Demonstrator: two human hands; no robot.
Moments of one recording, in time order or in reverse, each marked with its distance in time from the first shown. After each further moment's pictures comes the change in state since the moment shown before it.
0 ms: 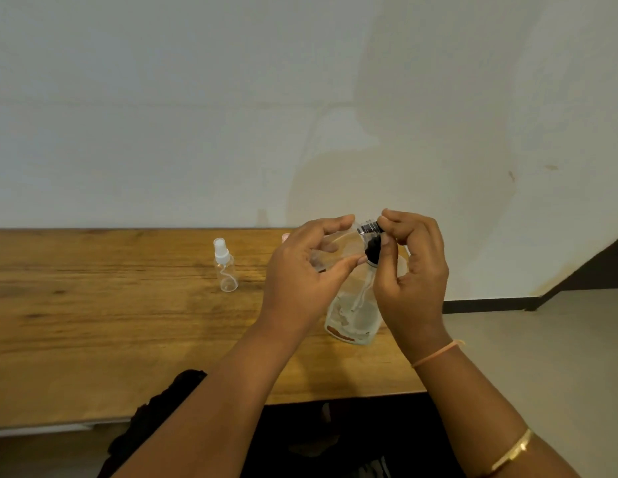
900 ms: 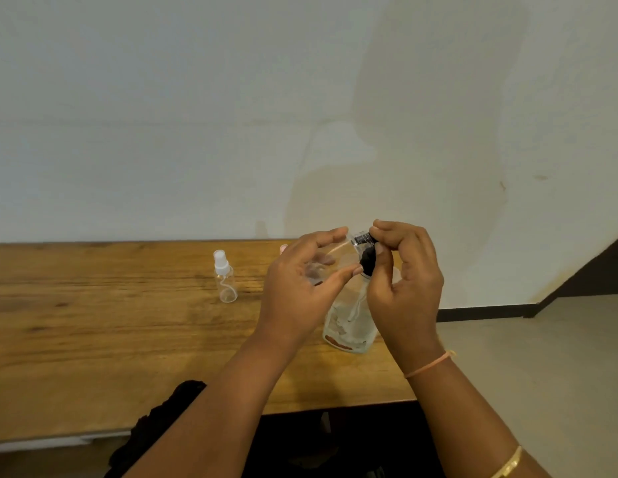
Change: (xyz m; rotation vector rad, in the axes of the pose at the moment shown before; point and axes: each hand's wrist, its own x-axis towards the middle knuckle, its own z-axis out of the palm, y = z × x) left_hand -0.002 0.006 -0.003 -0.023 0.019 0.042; right_hand 0.004 -0.012 -0.002 -0.024 0.035 0.002
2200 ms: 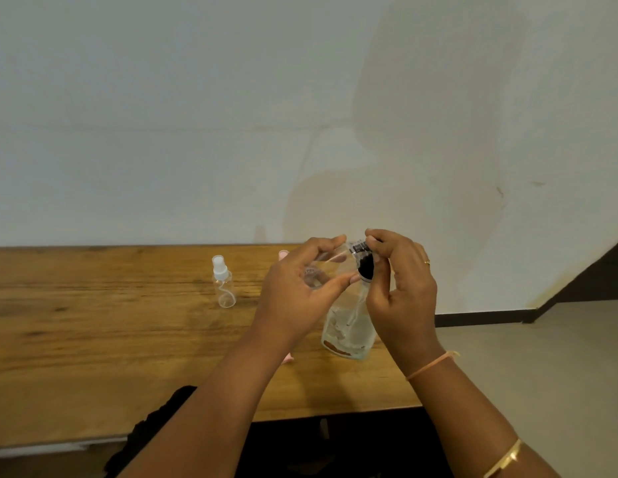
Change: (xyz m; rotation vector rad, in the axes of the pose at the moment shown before) left_hand 0.005 -0.006 -0.003 -0.016 -0.146 -0.133; right_hand -0.002 0.013 -0.001 -0.080 -0.107 -0.050
